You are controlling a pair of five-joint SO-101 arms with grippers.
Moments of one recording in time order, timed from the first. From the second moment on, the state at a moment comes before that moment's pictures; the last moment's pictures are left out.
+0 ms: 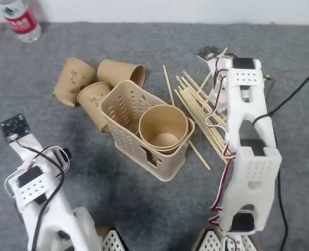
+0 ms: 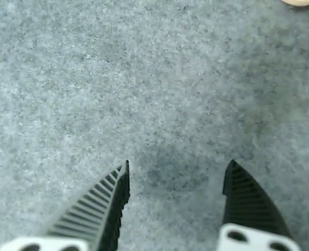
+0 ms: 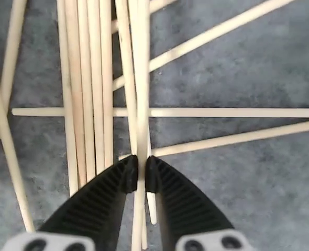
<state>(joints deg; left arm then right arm) -41.1 -41.4 74.6 40.6 4.4 -3.1 32.4 -26.3 84.6 33.6</state>
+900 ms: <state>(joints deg) -41.1 -41.4 74.6 40.5 4.4 -19.3 -14.1 -26.3 79.3 19.3</state>
